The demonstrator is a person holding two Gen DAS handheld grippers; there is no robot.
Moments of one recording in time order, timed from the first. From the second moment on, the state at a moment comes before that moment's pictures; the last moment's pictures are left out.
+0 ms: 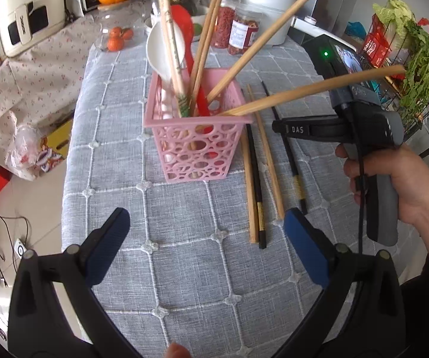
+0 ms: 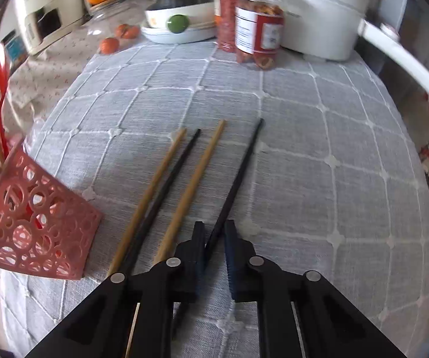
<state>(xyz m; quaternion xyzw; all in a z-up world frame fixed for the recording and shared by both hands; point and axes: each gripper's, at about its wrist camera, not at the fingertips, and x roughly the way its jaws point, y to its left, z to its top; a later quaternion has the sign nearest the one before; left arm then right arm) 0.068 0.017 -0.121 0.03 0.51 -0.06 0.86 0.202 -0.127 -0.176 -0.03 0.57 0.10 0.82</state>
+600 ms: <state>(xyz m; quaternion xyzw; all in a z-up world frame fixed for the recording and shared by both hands) 0.067 -0.115 -0.172 0.10 0.51 -0.06 0.85 0.186 -0.269 -0.149 0.09 0.58 0.05 0.81</state>
